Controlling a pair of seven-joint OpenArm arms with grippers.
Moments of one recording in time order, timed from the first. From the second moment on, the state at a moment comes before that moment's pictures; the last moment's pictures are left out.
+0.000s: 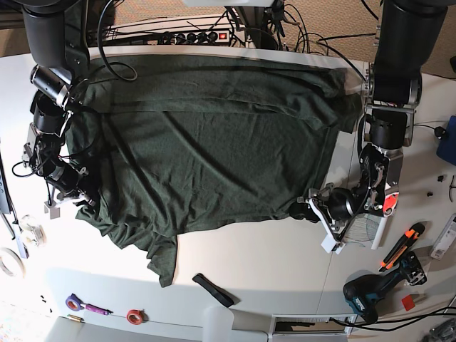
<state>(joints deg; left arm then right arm) -33.7 -12.9 8.5 41.0 -35.2 -33.9 42.9 35.5 25.9 29.4 21.8 23.6 33.4 -37.9</state>
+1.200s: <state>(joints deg) -38.3 -13.8 8.6 40.4 -51.5 -42.8 51.0 34.3 26.2 29.3 23.4 30.2 39.0 -44.1</state>
